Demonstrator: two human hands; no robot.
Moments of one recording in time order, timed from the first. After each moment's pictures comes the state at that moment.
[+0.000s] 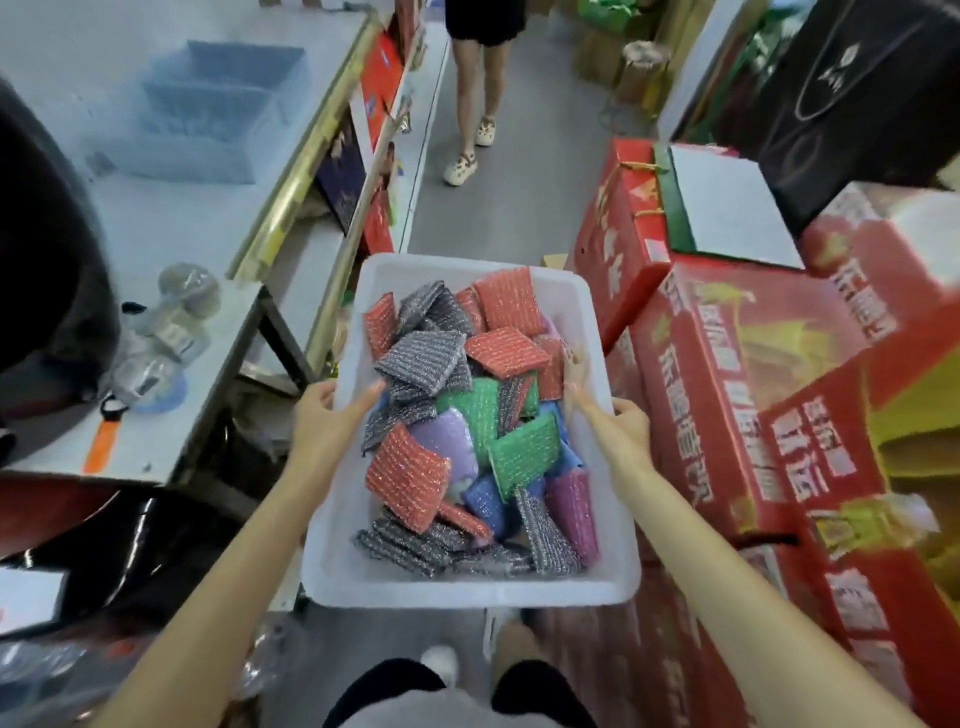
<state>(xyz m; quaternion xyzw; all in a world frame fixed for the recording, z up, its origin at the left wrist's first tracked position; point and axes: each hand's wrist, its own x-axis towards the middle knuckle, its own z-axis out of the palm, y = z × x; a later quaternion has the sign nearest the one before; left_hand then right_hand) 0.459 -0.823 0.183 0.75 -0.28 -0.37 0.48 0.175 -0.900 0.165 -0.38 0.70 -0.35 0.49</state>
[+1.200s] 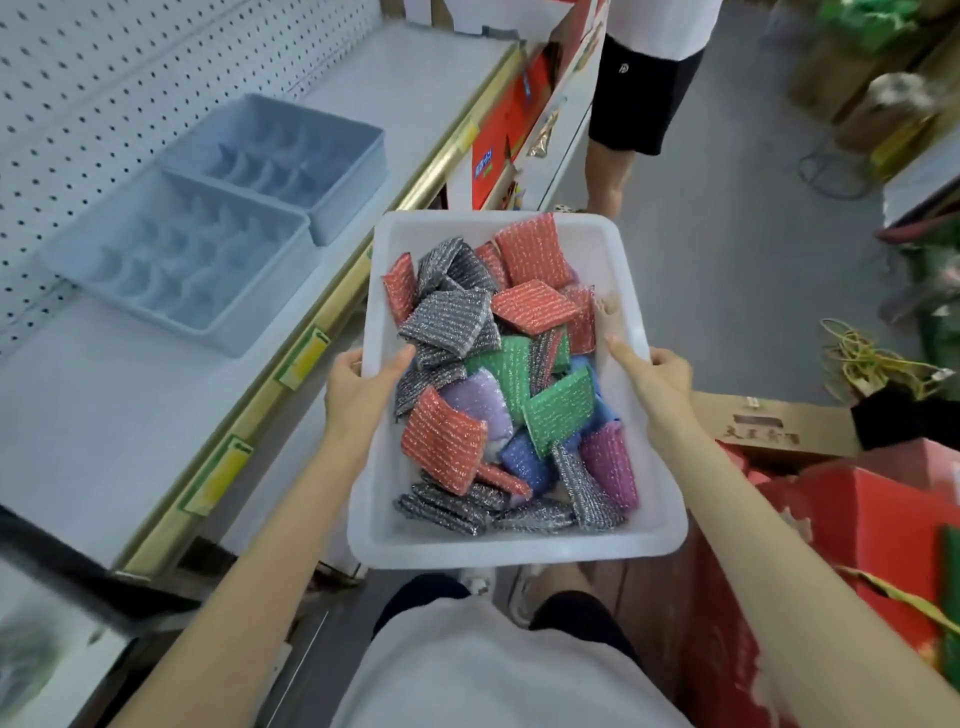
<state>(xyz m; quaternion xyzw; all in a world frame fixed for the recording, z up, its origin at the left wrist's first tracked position) 0.616 -1.338 0.174 0.79 -0.13 -0.30 0.52 0.386 -1.512 0.178 -0.52 0.62 -0.27 0.51</state>
